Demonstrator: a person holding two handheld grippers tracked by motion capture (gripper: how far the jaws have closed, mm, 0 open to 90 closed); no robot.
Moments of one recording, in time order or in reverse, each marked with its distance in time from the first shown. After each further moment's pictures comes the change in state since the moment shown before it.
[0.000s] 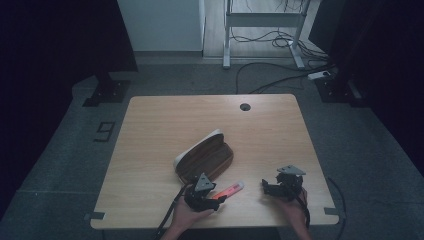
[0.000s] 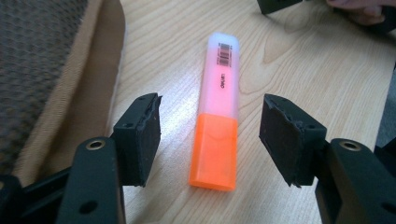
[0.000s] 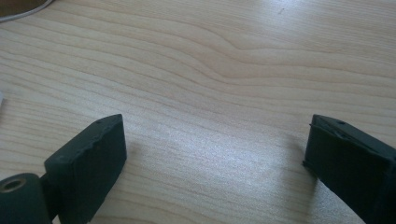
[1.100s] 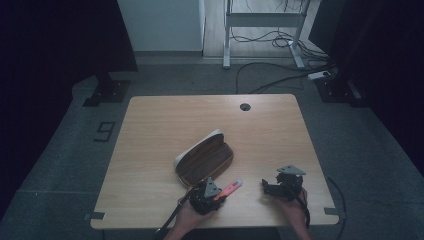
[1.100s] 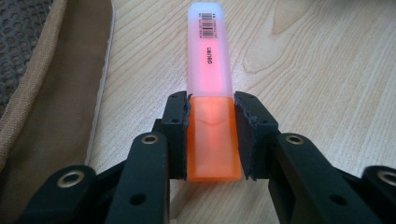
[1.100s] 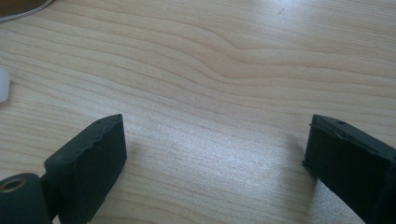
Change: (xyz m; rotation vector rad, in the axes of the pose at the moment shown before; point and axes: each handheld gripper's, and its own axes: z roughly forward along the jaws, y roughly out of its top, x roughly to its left) left arm -0.012 -0.004 0.014 0.058 0.074 0.117; right arm 0.000 0.000 0.000 -0.001 0.000 0.000
